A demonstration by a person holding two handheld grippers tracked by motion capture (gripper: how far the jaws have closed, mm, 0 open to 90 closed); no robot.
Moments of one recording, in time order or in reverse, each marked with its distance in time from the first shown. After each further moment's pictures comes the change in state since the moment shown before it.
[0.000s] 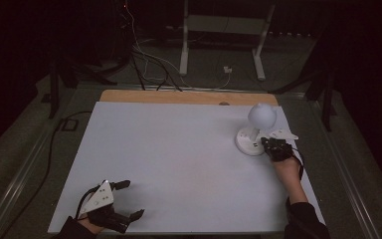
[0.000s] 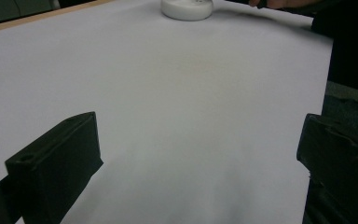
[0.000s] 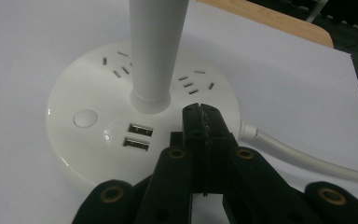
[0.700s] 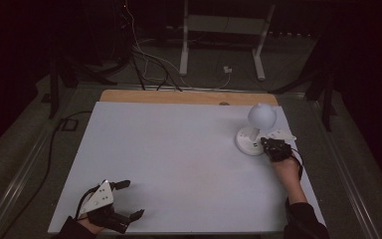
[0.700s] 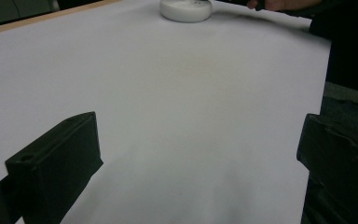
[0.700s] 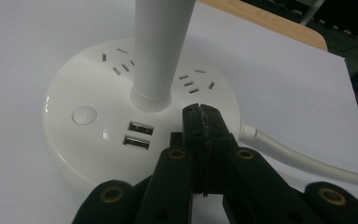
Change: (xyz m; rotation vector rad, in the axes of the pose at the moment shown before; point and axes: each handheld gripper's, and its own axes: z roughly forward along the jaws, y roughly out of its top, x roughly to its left) left arm -0.001 0.001 -0.001 -0.005 -0.002 0.003; right arm 0.004 0.002 0.001 0.009 -0.022 -0.025
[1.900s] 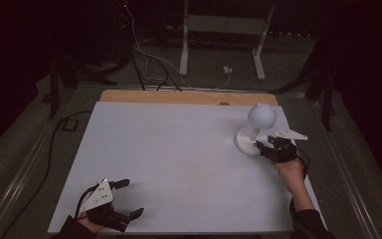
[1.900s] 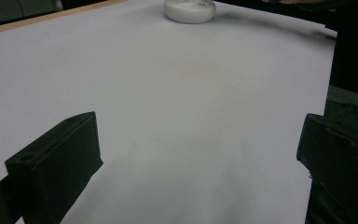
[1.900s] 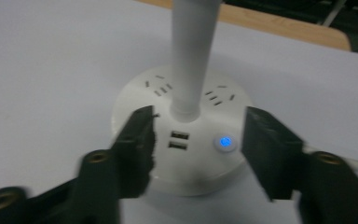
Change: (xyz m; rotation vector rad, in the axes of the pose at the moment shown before) left arm 0.003 0.000 0.000 -0.005 0.011 -0.018; right arm -0.001 0.011 -0.032 -0.021 0.126 0.132
